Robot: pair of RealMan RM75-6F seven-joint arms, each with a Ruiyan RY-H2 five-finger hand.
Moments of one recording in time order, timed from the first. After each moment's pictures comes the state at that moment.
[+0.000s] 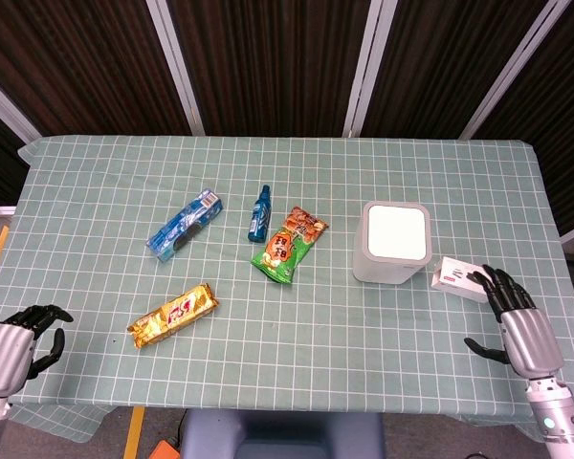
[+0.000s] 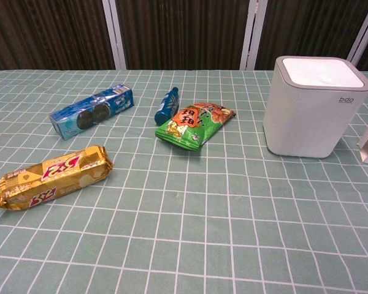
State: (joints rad) left arm -0.12 -1.23 -0.01 -1.39 1.69 1.66 -0.13; right arm 0.11 -1.17 0.02 -1.58 -1.59 1.48 0.04
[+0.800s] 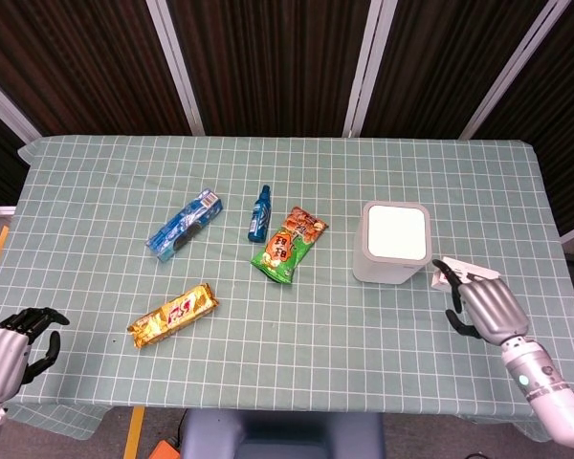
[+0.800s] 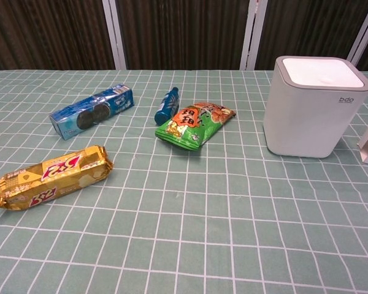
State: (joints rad) left arm -0.10 -1.22 -0.01 -1.40 1.72 1.70 -0.13; right arm 0.37 -0.87 0.09 -1.97 -1.27 1.01 -0.25
